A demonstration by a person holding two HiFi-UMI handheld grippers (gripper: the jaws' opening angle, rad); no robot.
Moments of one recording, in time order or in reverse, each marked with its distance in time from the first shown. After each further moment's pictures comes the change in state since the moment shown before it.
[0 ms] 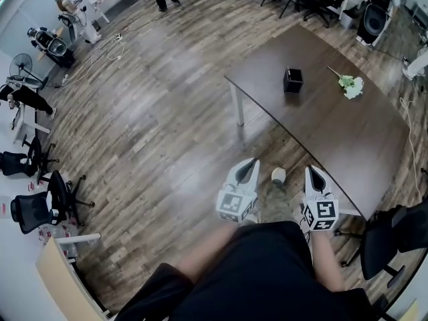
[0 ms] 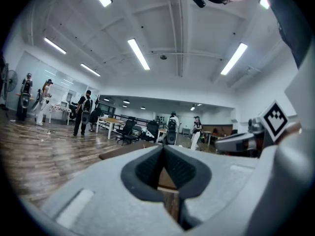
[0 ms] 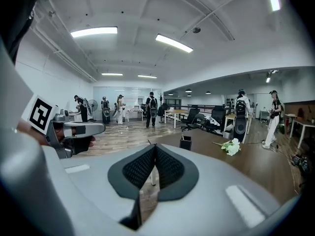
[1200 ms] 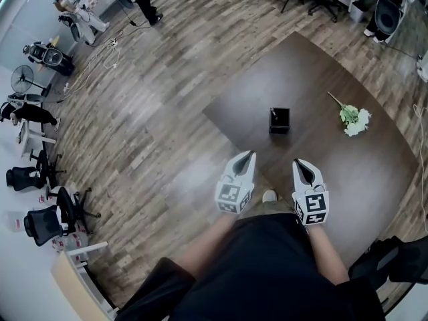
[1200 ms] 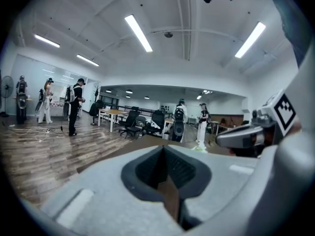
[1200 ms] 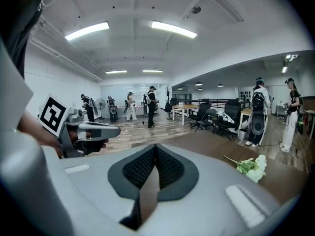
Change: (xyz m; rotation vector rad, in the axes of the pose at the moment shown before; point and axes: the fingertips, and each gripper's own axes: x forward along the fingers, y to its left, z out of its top) left arm 0.403 0.091 -0.004 0.008 0.140 0.057; right arm 0.292 -0.257 0.060 -0.009 0.051 0.153
